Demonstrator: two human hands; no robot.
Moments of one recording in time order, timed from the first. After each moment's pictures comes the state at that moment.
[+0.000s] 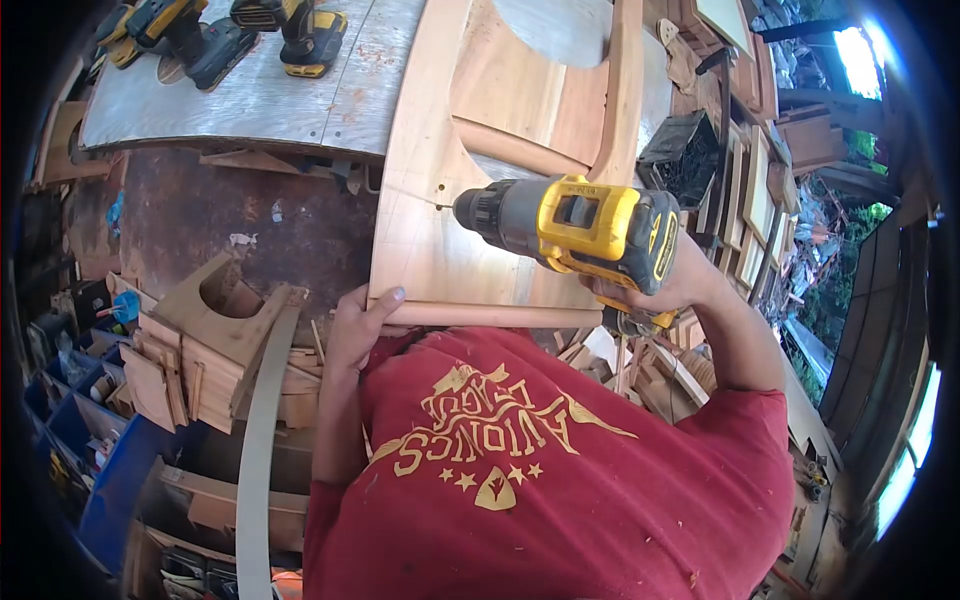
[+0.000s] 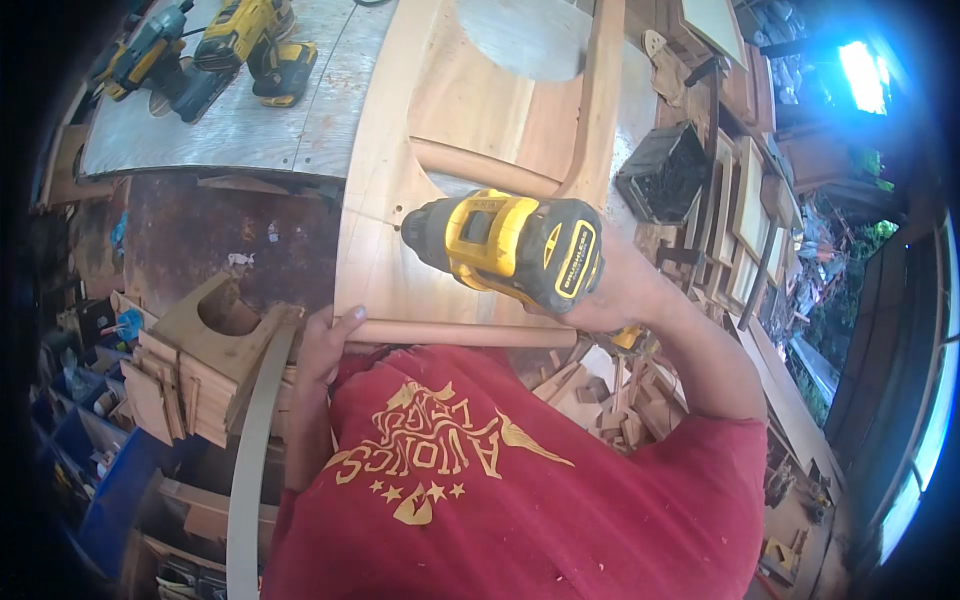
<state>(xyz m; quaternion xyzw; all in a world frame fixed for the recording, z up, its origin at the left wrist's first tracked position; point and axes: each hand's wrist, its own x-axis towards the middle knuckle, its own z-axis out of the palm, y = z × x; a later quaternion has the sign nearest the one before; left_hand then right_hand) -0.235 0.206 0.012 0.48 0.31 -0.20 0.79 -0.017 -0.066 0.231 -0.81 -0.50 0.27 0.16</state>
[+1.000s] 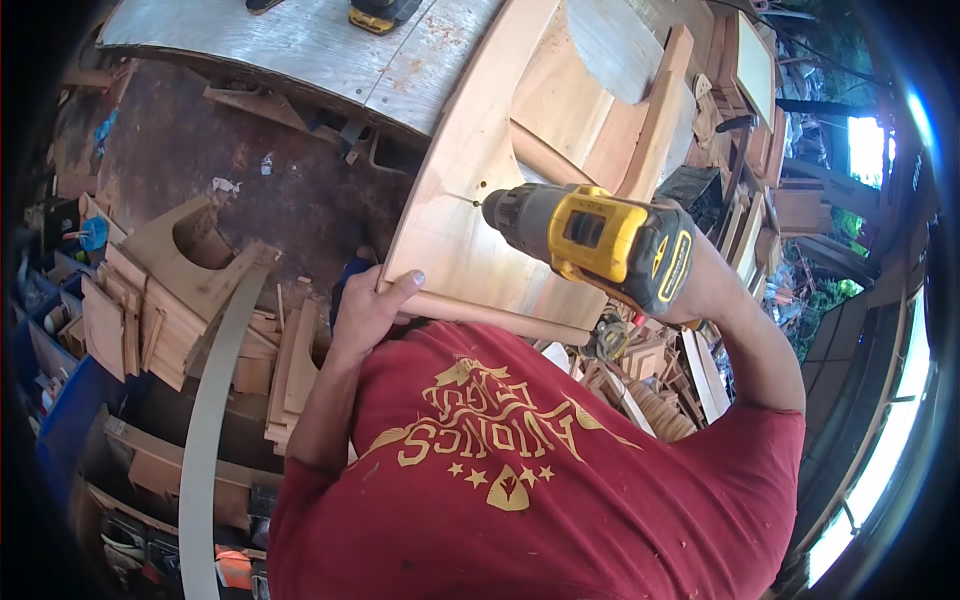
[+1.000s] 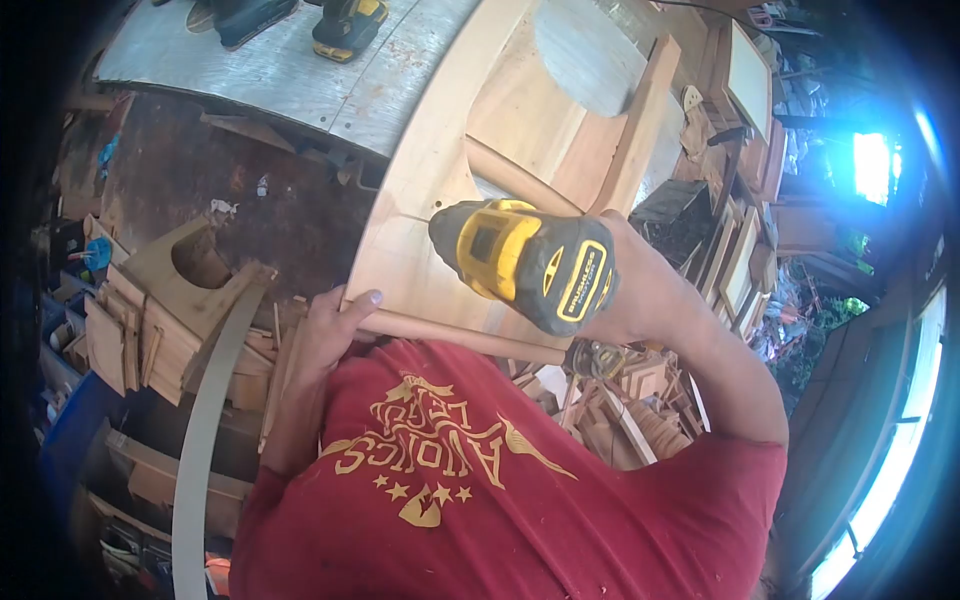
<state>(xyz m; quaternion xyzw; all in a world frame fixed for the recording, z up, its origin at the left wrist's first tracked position) -0.238 0.196 0.014 0.50 0.35 -0.16 0.77 0.011 -0.001 0.242 -0.79 -0.46 0.39 0.13</state>
